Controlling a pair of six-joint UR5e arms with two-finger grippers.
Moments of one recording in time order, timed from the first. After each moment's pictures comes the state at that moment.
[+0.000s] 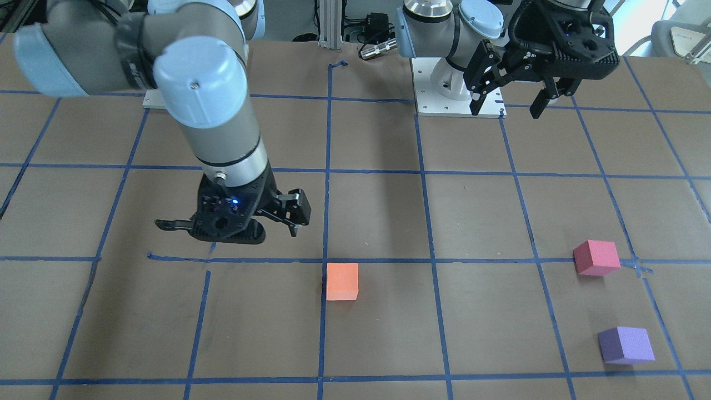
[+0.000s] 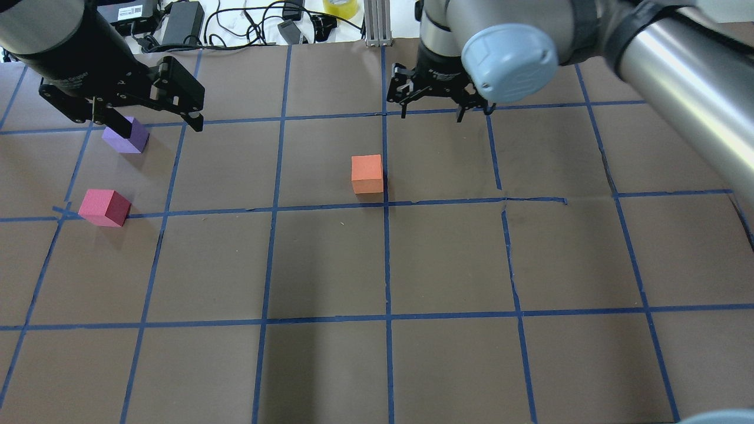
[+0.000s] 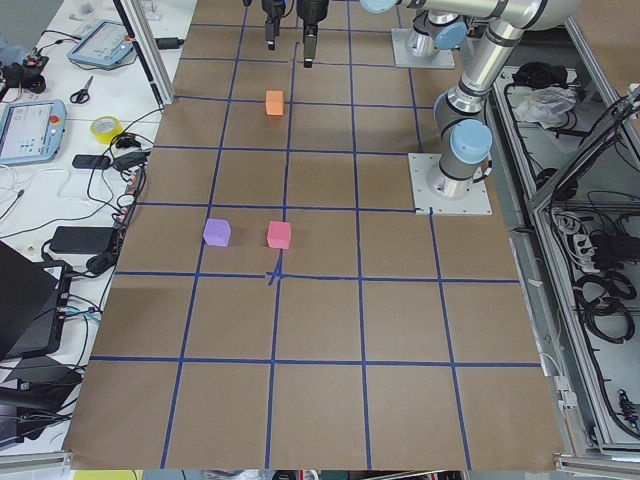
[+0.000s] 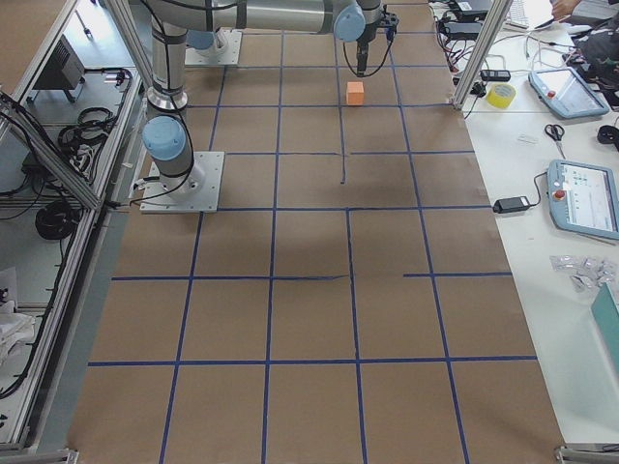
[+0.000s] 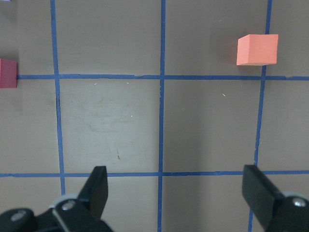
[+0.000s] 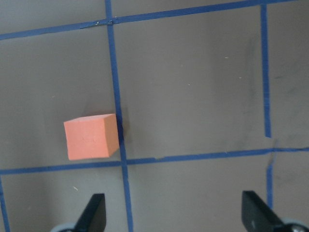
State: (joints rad) left arm -1.51 -1.48 -1.53 -1.62 1.52 0.03; right arm 1.75 -1.29 1.42 -1.76 -1.51 0.26
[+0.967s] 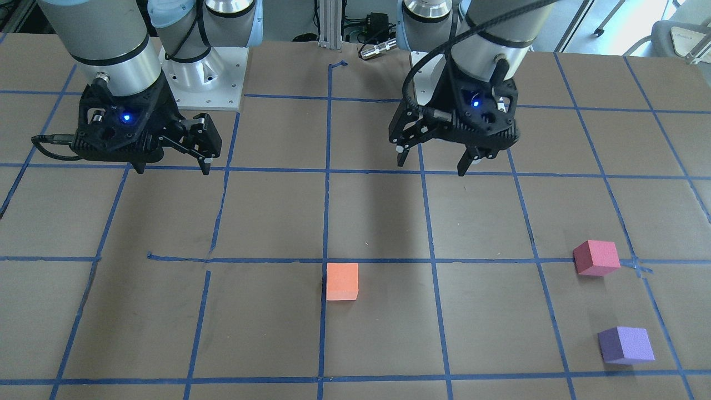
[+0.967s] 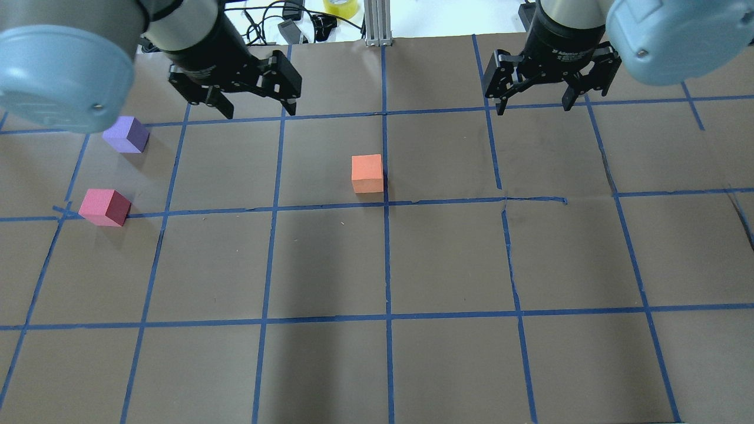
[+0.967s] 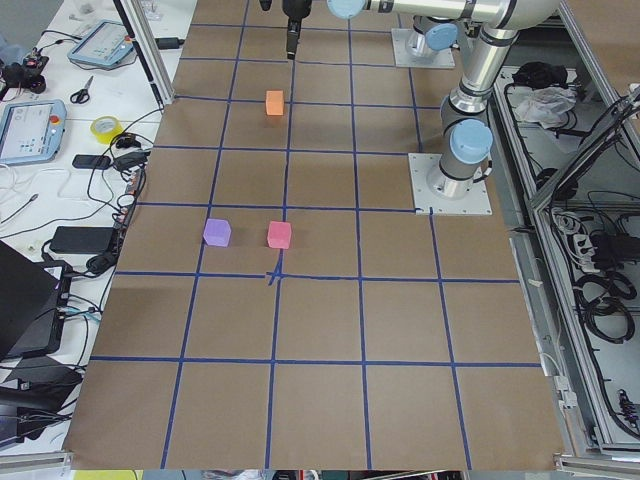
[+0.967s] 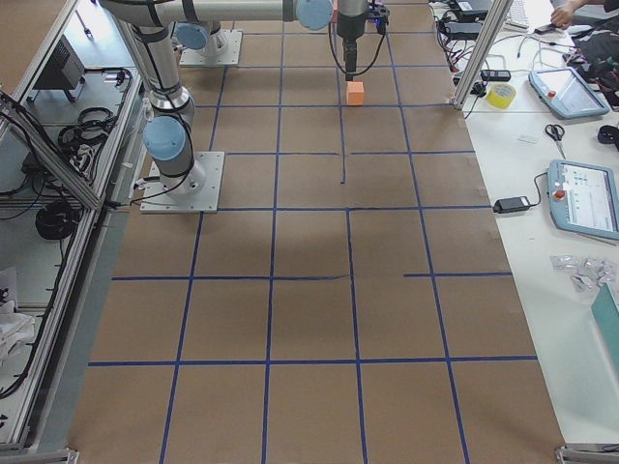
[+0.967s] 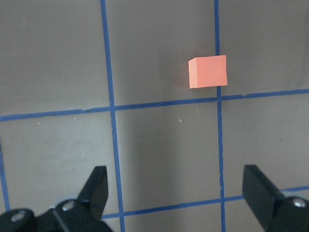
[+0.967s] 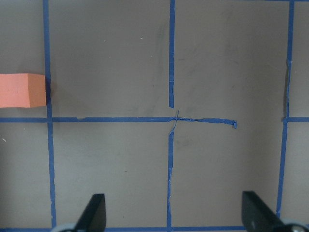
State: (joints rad) left arm -1.70 -1.68 -1.52 -1.37 1.47 -0.06; right arm 1.63 -1.50 1.52 -1.64 -1.60 0.02
